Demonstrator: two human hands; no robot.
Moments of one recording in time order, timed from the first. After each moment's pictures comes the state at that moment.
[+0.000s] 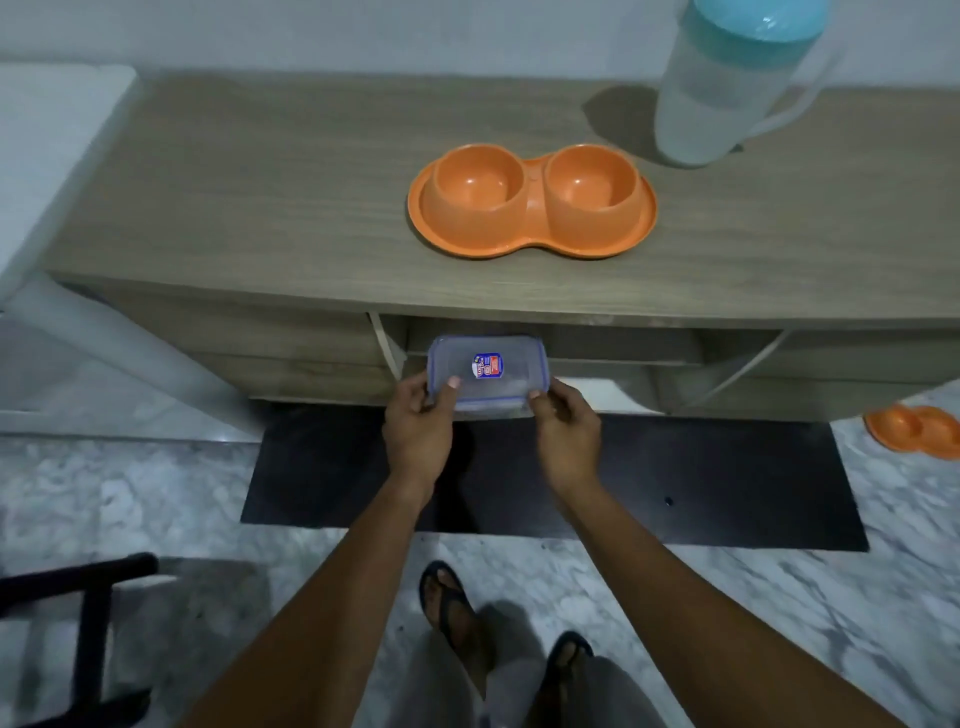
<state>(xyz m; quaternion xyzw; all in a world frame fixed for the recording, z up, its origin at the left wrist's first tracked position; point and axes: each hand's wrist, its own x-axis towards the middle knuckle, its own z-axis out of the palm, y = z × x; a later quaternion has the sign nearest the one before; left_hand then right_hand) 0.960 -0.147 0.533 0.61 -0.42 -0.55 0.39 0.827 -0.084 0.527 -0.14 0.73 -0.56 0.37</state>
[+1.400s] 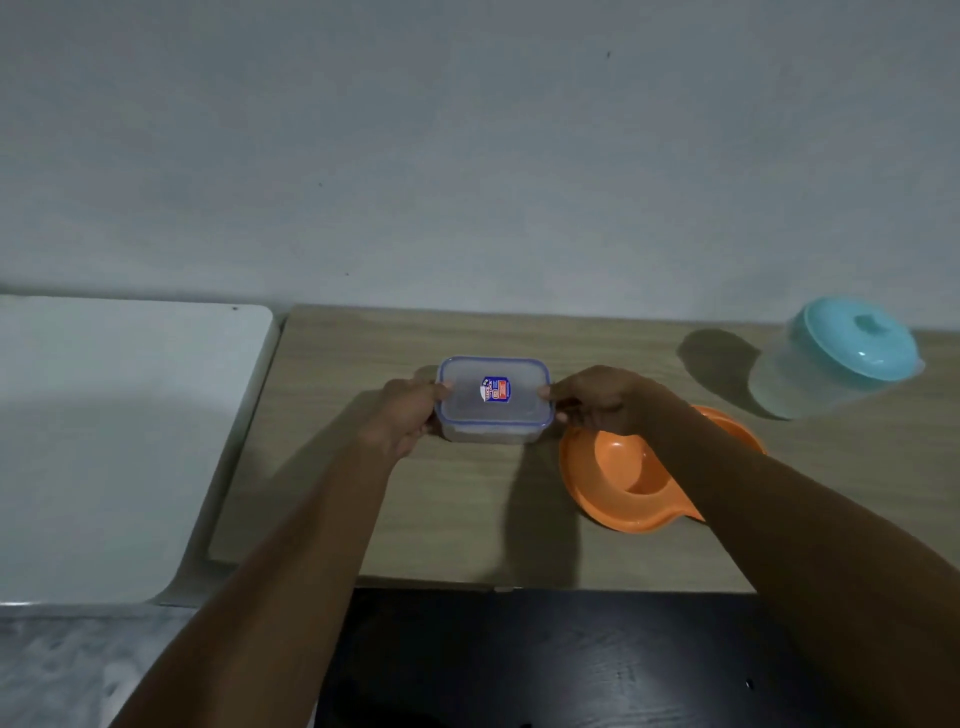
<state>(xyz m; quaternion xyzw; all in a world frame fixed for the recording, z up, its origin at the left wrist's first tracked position) 1.049 -0.510 0.688 0.56 -0.39 -0.69 0.23 0.814 -0.433 0.713 -0.22 0.72 -0.28 0.59</state>
